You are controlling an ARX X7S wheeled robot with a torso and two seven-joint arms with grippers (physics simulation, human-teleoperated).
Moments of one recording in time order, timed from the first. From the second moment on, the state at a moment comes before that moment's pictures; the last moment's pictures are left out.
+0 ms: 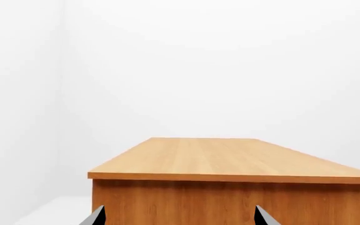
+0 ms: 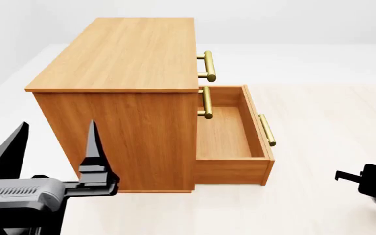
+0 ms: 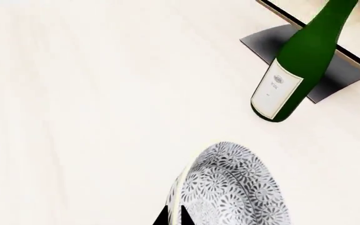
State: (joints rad) left arm -0.08 -0.74 0.28 0.97 -0.60 -0.32 -0.82; right arm 0.42 0.64 0.27 -0.18 0.74 1.25 0.55
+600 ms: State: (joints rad) left arm -0.08 -0.75 0.28 0.96 -0.61 -0.31 -0.83; right arm 0.62 0.66 0.26 -0.33 0.84 1.43 0.65
